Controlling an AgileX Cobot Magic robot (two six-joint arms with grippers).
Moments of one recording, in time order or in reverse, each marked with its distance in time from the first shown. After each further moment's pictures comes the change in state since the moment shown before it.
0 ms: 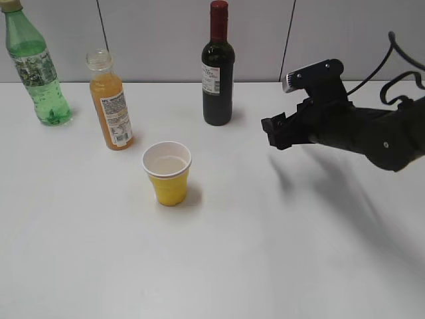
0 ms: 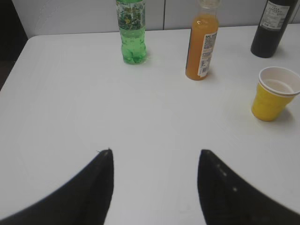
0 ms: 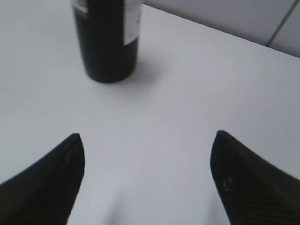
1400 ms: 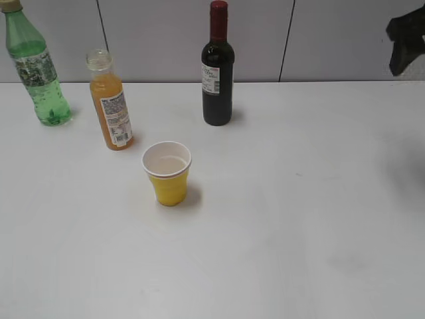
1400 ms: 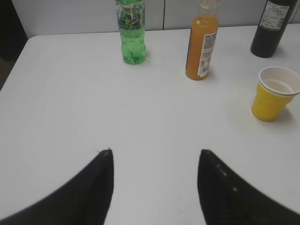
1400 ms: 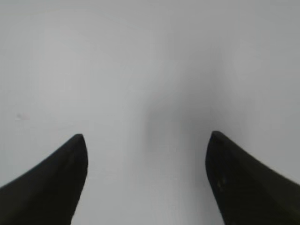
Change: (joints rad) left arm 0.000 0.000 0.000 -0.001 0.000 0.000; right arm -0.246 -0.145 -0.781 0.079 1.670 -0.020
